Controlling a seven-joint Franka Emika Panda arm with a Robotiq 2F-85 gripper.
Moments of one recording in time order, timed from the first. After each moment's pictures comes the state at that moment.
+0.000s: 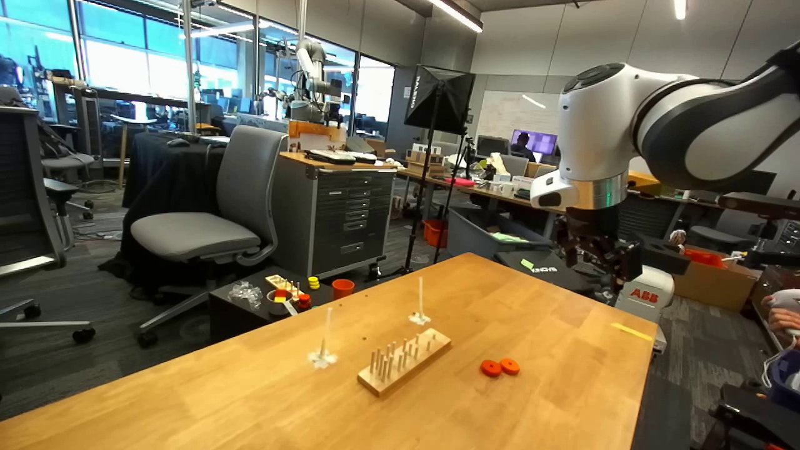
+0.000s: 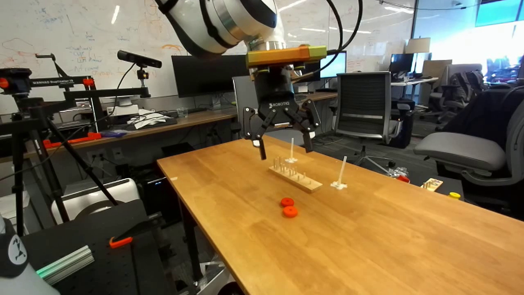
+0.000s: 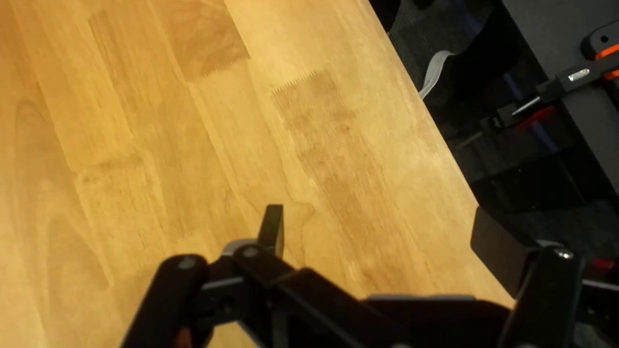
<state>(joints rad) 0.02 0.06 0.10 -2.35 -0.57 2.13 -0.69</state>
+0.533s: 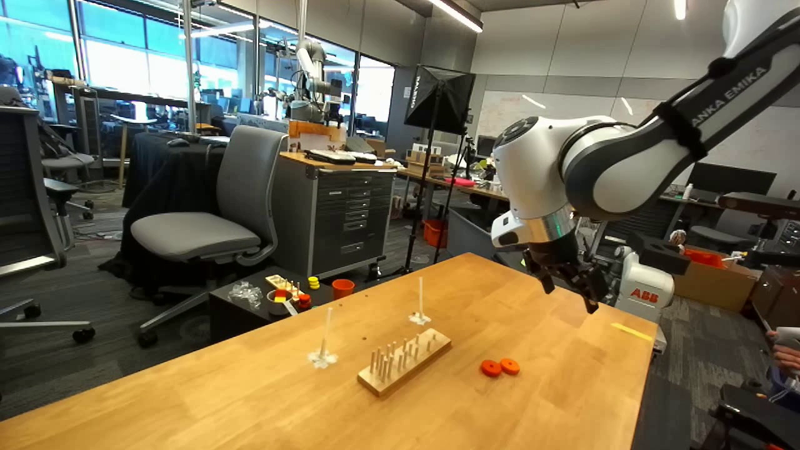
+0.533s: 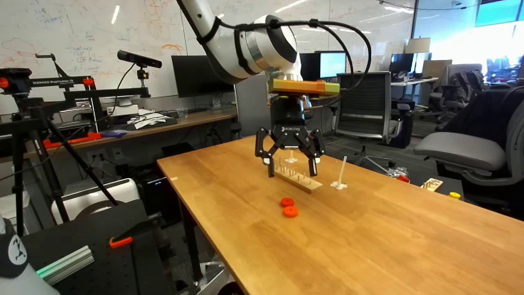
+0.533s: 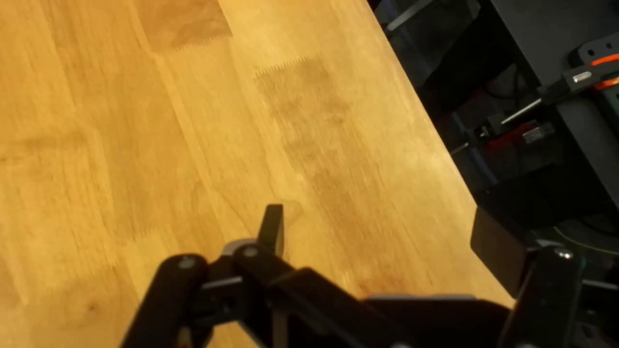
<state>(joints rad) 0.04 0.35 0.10 -2.12 -0.56 1.98 -0.74</state>
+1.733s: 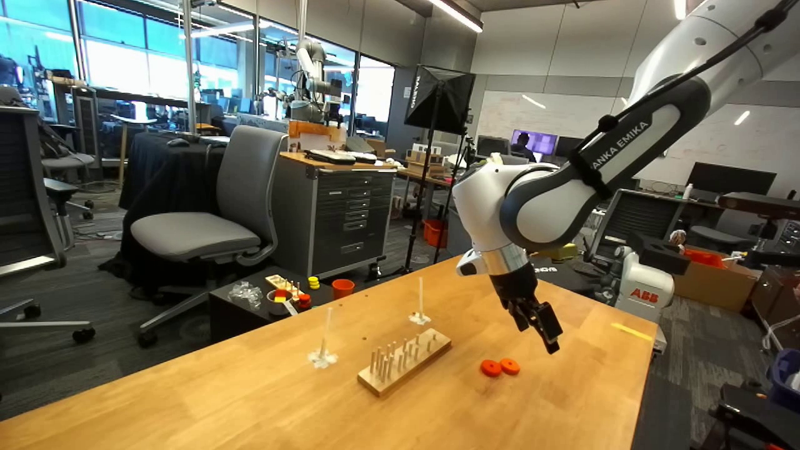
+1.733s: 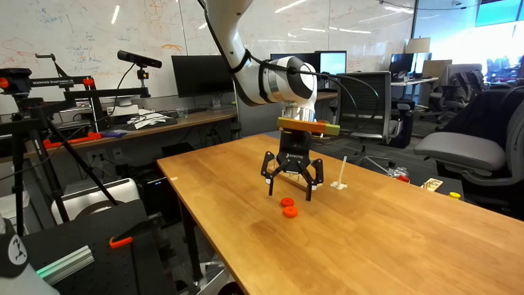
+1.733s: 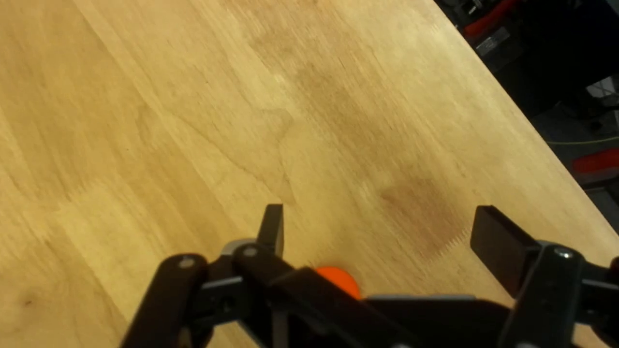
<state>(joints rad) 0.04 0.63 0.11 -1.89 -0.39 1.97 -0.62</state>
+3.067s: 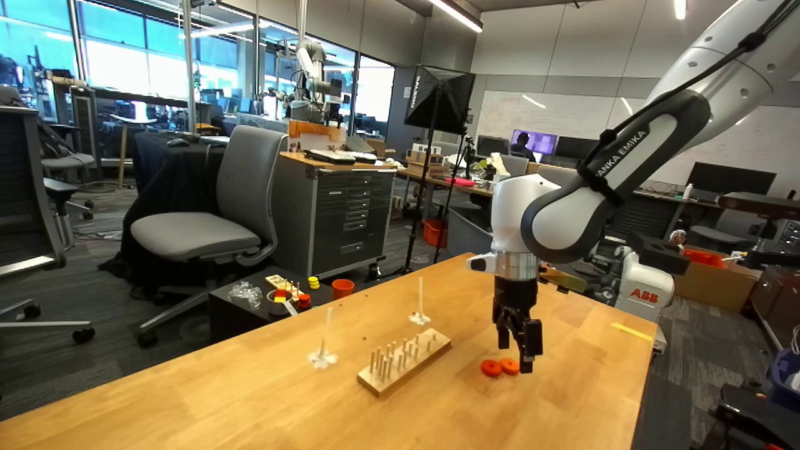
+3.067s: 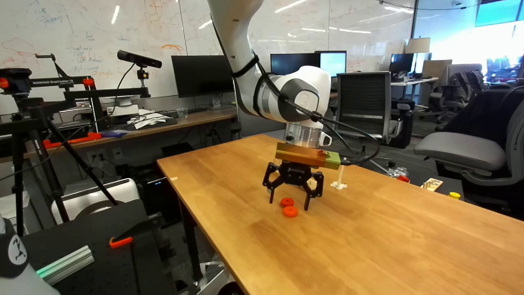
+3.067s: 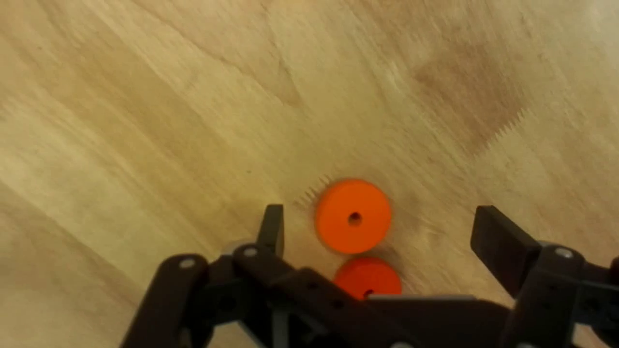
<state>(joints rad) -0.10 0.61 0.16 -2.06 -0.13 2.42 -0.75</state>
